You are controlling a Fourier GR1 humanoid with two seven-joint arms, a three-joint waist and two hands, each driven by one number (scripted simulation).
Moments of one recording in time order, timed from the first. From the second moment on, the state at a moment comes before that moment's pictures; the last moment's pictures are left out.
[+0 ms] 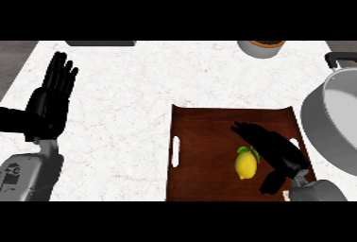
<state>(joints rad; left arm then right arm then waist) -0.28 0.26 0.03 -1.53 0.19 0.17 0.04 -0.11 -0.33 0.28 -1.52 0.90 0.38 -0.09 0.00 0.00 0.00</state>
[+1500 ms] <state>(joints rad) -0.25 0.24 0.10 -1.56 0.17 0.12 0.06 0.01 -0.23 0.51 -1.59 1.27 0.09 -0.26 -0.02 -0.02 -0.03</state>
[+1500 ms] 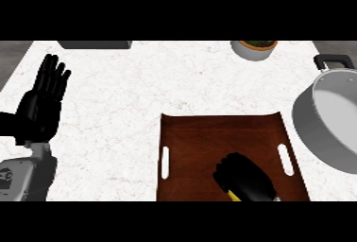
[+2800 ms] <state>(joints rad) -0.26 0.23 0.10 -1.55 0.16 0.12 0.04 0.67 -0.36 0.40 -2.42 1.32 -0.34 0.00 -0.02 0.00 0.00</state>
